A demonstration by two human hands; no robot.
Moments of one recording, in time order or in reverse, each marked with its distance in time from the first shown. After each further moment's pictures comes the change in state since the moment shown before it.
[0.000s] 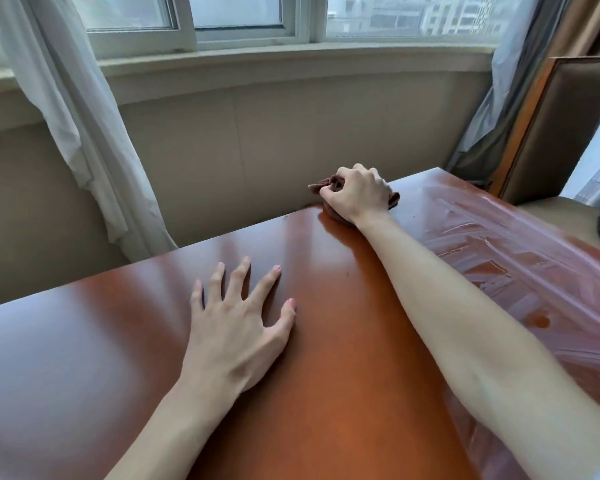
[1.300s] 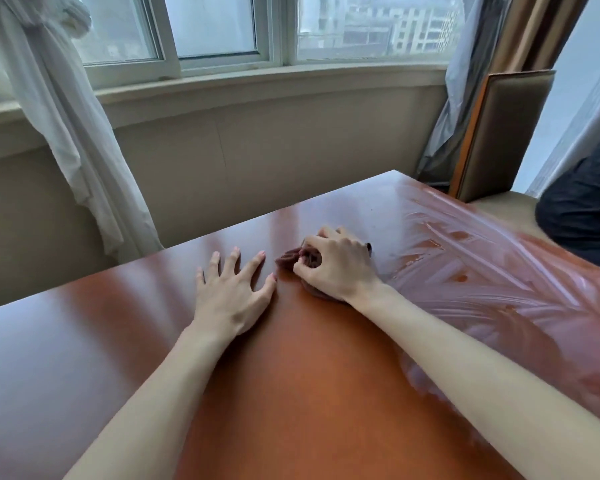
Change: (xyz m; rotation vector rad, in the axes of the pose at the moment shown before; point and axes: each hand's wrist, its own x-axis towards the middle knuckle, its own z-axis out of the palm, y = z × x) left_hand 0.001 0.005 -0.010 0.030 -0.109 0.003; right_hand -0.187 -0.012 -0.079 0.039 -0.081 -0.206
